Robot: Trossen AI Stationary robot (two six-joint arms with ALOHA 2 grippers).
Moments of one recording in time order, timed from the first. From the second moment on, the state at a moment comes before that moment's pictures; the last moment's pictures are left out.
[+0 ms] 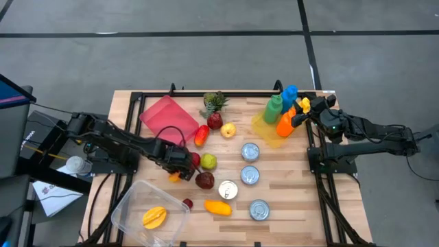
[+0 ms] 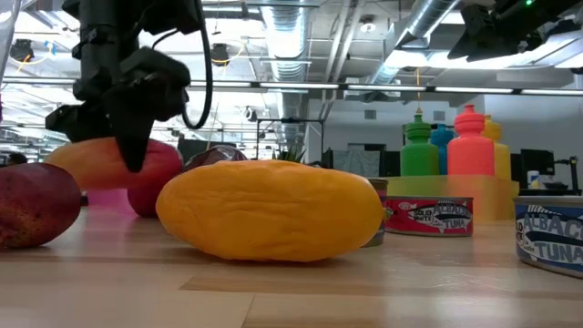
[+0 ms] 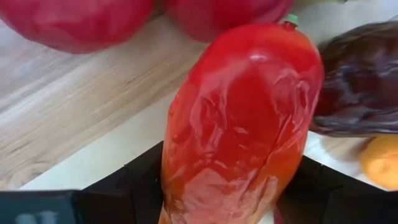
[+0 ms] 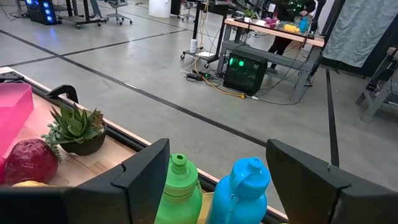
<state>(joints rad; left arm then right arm) -0.19 1.44 0.81 -0.66 0.04 -1.24 -0.06 0.54 0.70 -0.54 1.02 0.18</state>
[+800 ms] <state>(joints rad) -0.10 1.10 0.81 -0.40 -0.09 -1.29 -0.06 0.54 0.70 -0.54 1.02 0.18</state>
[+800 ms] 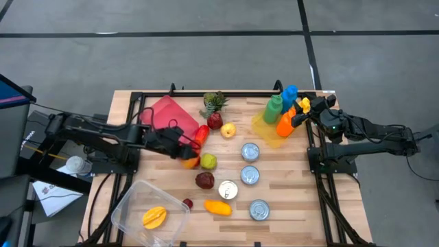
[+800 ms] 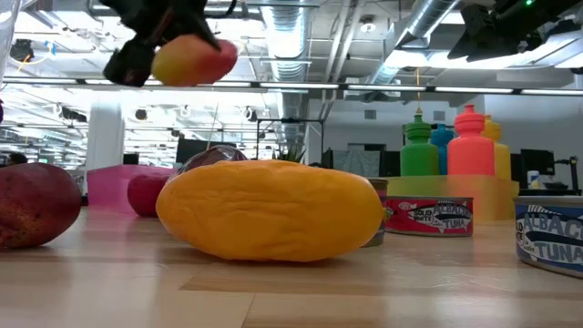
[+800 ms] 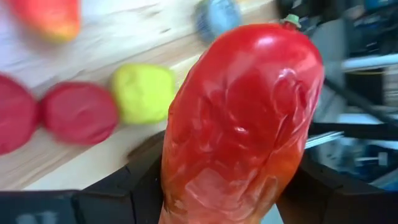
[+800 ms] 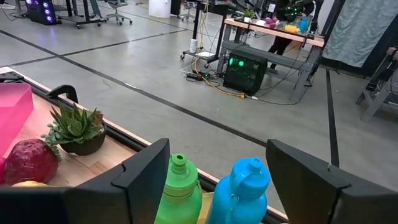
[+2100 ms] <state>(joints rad) -0.09 1.05 0.81 0.21 -0.07 -1.22 -0.06 0.54 0.70 -0.08 -0.04 0.05</state>
